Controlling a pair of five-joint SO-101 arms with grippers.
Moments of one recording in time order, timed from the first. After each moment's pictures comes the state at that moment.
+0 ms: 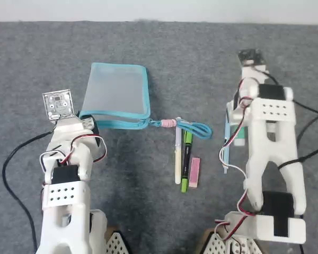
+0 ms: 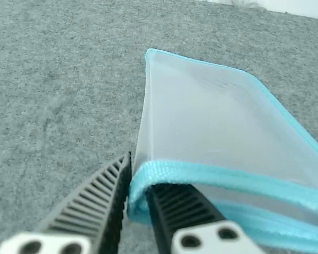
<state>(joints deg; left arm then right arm) -14.2 -54.5 75.0 27.4 8.0 2.4 -5.6 11.7 75.5 11.1</state>
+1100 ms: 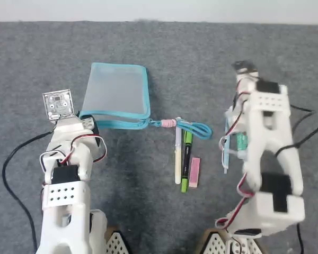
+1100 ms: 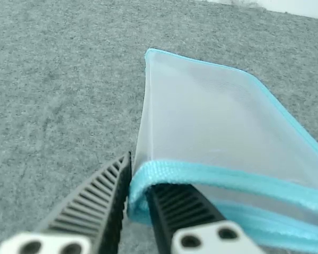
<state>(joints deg) -14.2 -54.5 75.0 27.4 8.0 1.1 2.8 13.6 77.5 15.4</state>
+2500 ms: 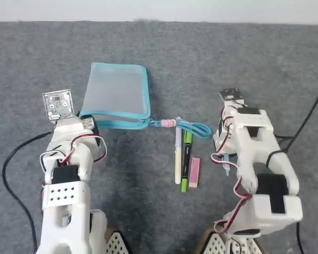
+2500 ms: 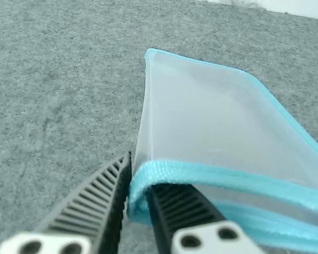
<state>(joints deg) -13.8 -54.5 75.0 27.4 8.1 -1.3 2.5 32.8 62.9 8.3</state>
